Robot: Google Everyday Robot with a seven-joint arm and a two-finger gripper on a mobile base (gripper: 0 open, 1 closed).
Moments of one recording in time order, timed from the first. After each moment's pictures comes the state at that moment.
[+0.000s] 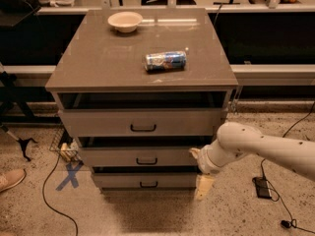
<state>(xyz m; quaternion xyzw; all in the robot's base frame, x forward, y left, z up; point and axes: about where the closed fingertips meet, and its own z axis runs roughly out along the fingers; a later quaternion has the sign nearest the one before) 0.505 -0.138 0.502 -0.69 0.69 0.14 0.17</state>
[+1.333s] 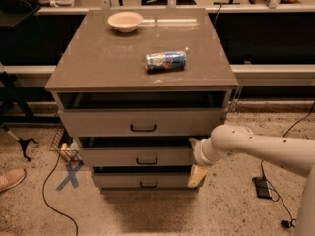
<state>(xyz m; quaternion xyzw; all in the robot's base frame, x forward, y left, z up) 0.572 -0.134 0.479 -0.66 0.71 0.06 0.22</state>
